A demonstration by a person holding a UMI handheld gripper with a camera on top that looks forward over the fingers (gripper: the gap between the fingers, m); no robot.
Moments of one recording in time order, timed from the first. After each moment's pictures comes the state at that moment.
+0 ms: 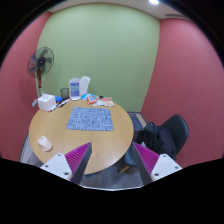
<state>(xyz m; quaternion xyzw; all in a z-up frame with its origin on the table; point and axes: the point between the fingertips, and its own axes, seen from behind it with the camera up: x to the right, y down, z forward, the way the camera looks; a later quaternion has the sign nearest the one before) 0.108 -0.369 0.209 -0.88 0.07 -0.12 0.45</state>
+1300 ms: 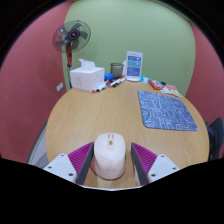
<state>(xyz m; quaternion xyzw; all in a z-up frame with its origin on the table) -0.185 -0.163 -0.009 -0.91 -0.03 -0.02 0.41</state>
